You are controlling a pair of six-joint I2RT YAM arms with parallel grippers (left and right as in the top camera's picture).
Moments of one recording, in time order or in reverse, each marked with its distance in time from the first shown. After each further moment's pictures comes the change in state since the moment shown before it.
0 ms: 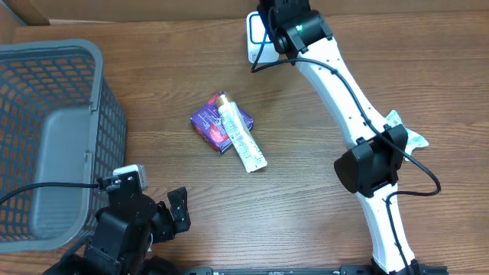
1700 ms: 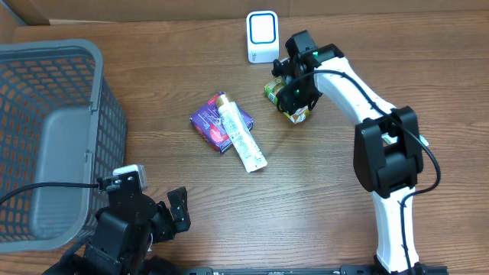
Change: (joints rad) left arm 0.000 0.000 0.000 0.000 0.000 0.000; right arm -0.114 -0.071 -0.580 -0.247 -0.639 -0.113
